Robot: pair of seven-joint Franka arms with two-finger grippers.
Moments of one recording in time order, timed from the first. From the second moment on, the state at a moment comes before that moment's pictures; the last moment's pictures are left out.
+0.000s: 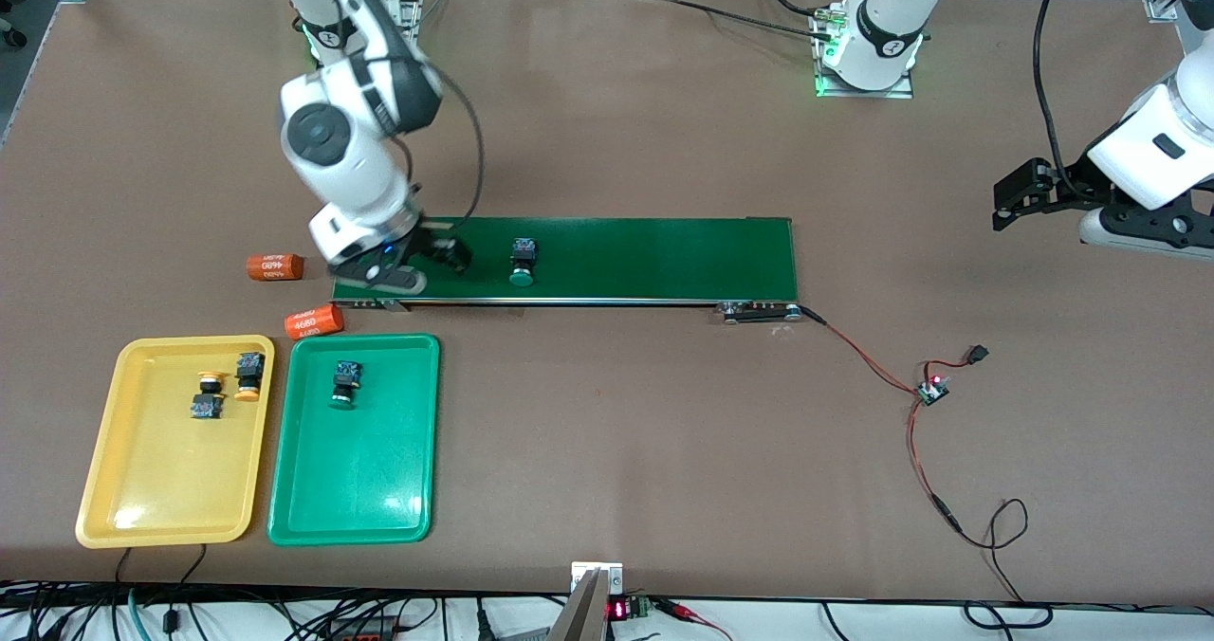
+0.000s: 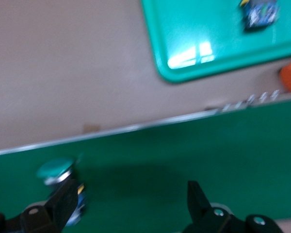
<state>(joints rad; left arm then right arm) -0.02 0.08 -0.06 -1.54 0.00 1.64 0.07 0.36 0.19 0.15 -2.12 0.00 2.37 0.71</state>
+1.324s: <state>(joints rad) -0.01 0.08 -0.06 -1.54 0.00 1.63 0.07 0.42 0.33 0.16 -2.14 -0.12 2.51 0.72</state>
